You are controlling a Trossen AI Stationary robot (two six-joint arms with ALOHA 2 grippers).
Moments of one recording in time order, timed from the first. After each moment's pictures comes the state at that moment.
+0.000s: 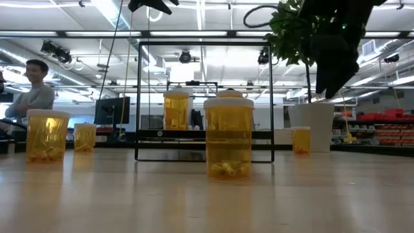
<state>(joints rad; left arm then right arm) 0.32 1.33 1.65 -0.88 -0.19 -0.41 -0.15 1.11 0.87 -1.00 0.24 0.57</state>
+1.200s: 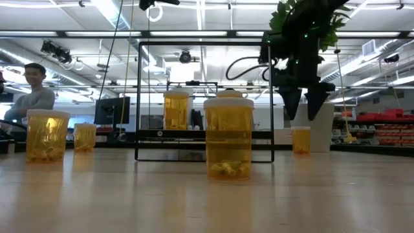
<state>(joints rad) 0.36 1.33 1.65 -0.83 0.07 -0.22 -0.46 1.52 1.07 -0.98 0.10 0.63</state>
